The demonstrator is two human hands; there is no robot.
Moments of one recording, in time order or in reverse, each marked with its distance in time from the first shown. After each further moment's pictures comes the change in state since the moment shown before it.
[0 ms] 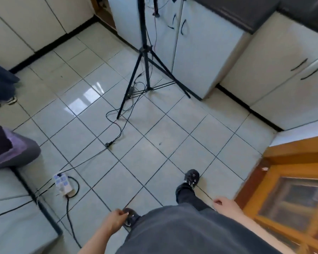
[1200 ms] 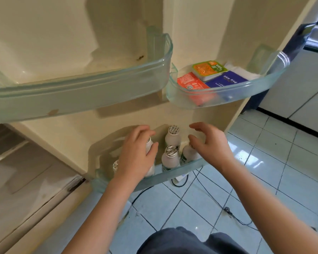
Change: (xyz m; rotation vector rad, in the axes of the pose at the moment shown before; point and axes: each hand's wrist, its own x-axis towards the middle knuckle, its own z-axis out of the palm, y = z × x) left_hand -0.276 -0.320 -0.123 -0.704 1.732 -0.296; right_hand -0.312 -0.596 0.250 -0.558 -0.096 -1.826
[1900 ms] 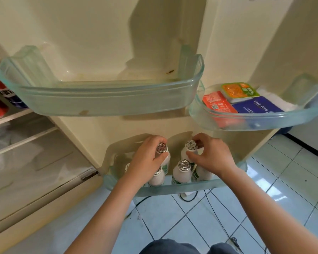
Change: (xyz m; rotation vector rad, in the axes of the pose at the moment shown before) left_hand 0.003 -0.012 0.001 -0.170 -0.083 -0.190; right_hand 0.046 -0.003 0.023 -0.176 -0.203 -0.165
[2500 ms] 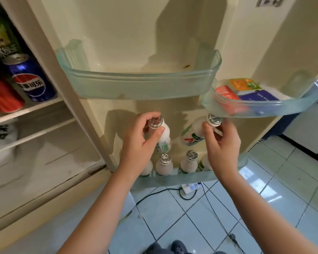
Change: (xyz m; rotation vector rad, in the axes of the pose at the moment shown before) left_hand -0.029 0.023 -0.053 -0.442 0.339 0.143; right_hand -0.045 -0.059 -0.008 0.552 0.604 -0.050
